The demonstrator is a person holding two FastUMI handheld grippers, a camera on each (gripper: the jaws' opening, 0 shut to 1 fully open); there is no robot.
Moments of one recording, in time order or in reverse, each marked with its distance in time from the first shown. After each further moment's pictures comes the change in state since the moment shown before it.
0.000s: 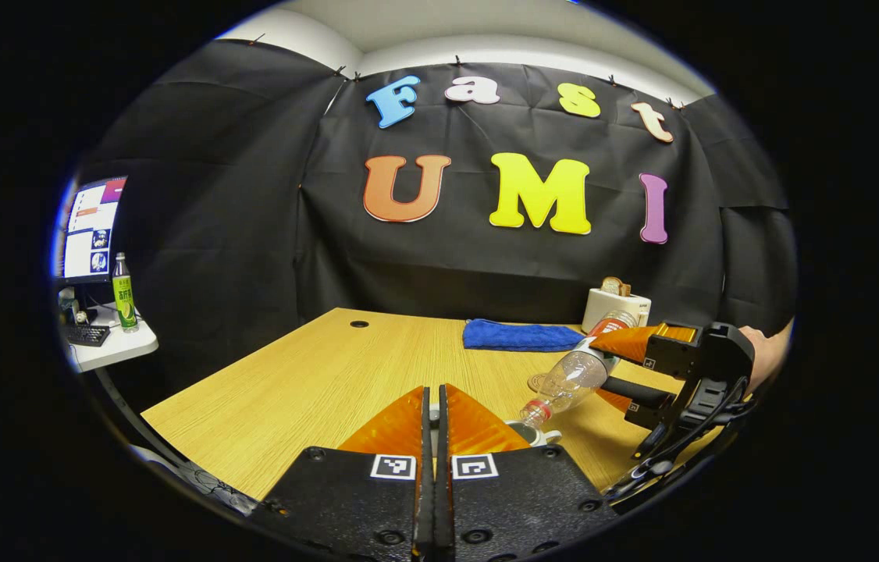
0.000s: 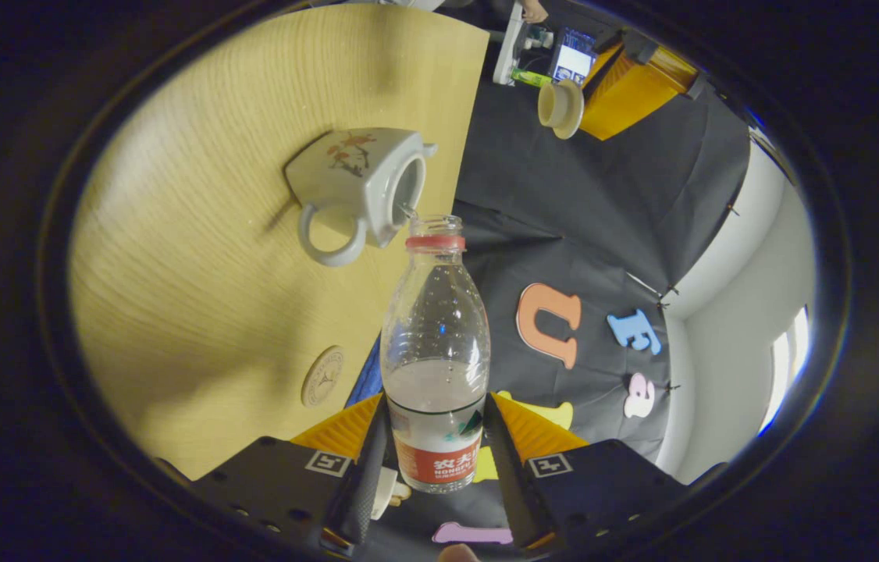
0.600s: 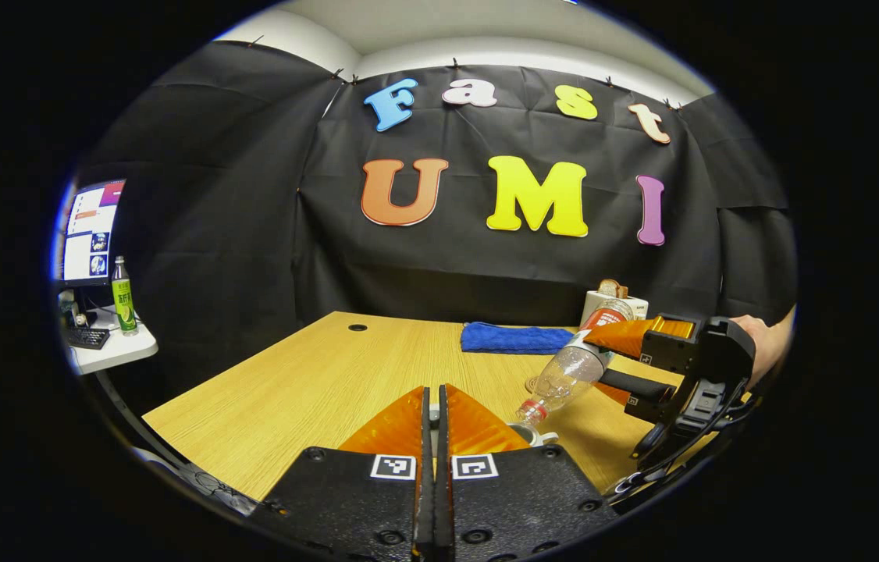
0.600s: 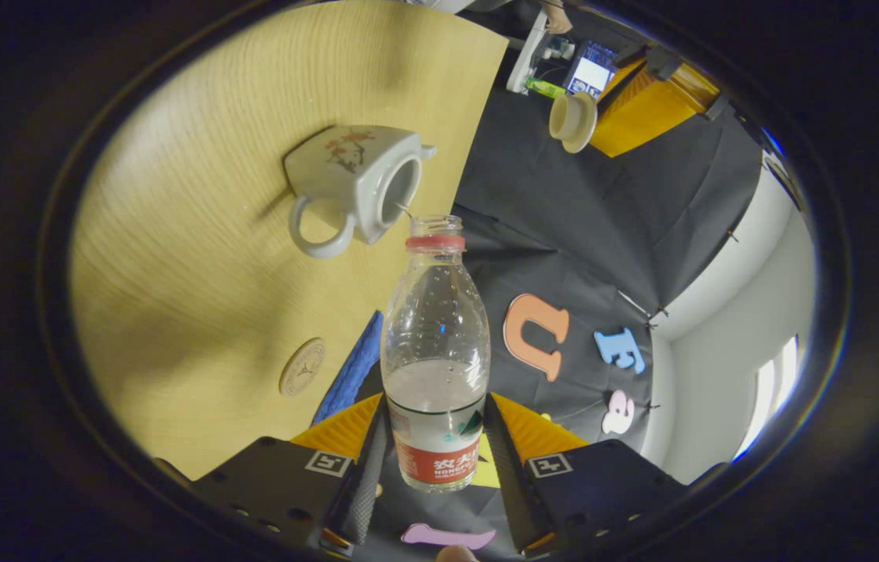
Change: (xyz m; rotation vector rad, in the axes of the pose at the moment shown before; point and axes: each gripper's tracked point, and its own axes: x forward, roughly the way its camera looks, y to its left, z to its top) left arm -0.003 -0.002 0.004 0.004 -0.010 -0.005; right arm 0.001 -0.015 0.005 -0.089 -0.016 -0.041
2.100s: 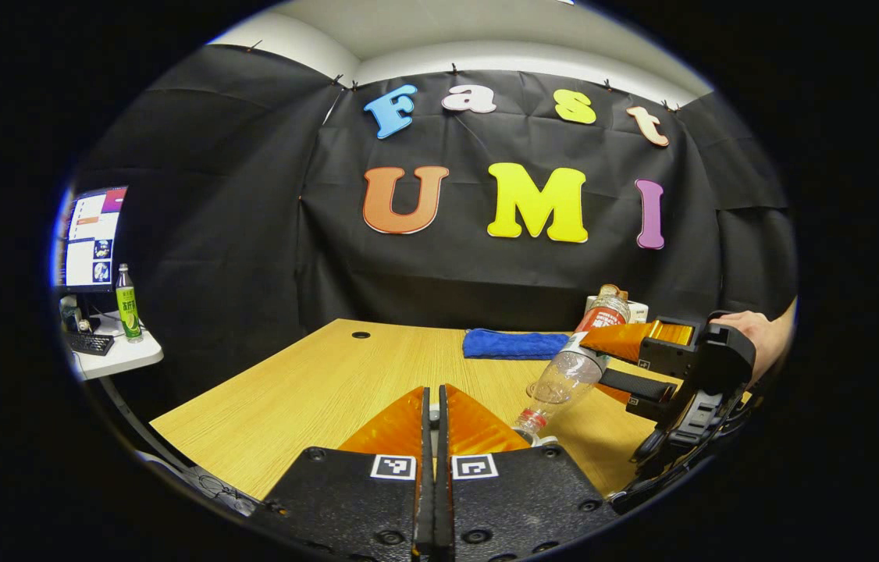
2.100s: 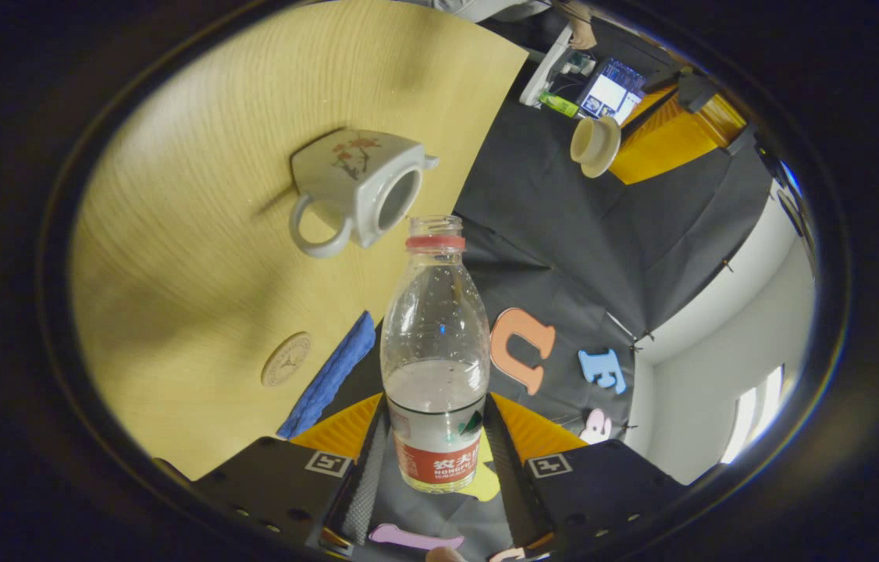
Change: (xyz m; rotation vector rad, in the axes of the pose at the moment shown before) left arm -0.008 0.004 0.011 0.011 -0.024 0.011; right arm 0.000 -0.011 0.005 -0.059 -0.024 -0.025
